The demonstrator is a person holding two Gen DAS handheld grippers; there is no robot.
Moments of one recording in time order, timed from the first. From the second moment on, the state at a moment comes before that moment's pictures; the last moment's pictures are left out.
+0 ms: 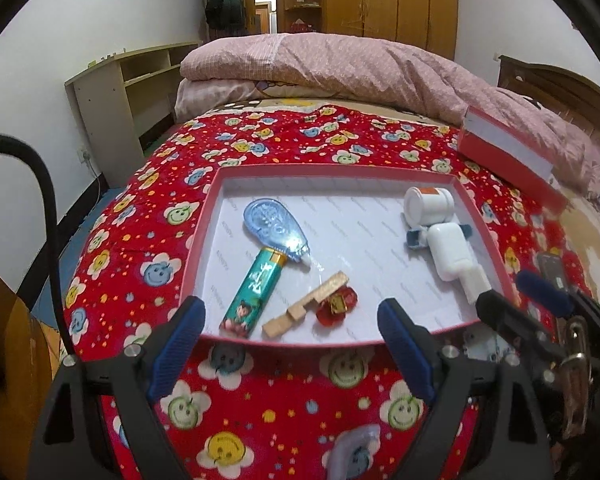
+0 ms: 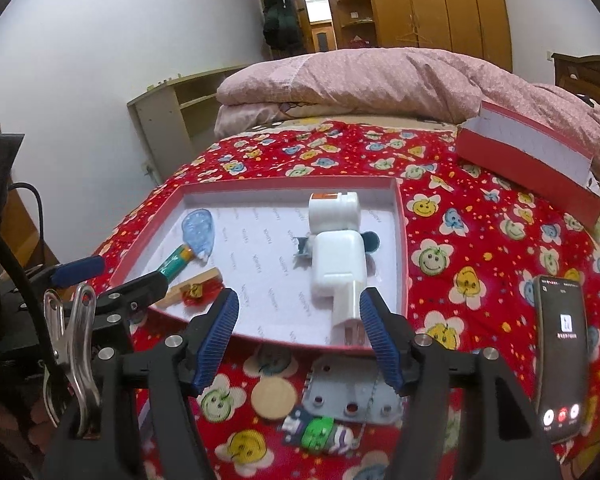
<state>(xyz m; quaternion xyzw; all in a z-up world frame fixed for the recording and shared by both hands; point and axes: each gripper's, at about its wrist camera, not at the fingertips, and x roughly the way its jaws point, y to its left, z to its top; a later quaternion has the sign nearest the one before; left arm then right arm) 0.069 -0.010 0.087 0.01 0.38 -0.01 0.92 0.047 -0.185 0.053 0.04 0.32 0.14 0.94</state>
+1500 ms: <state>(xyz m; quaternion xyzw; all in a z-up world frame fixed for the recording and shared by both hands) -0.013 -0.022 0.028 0.06 0.42 -0.06 0.90 -0.035 -0.204 0.006 0.02 0.37 0.14 0.92</state>
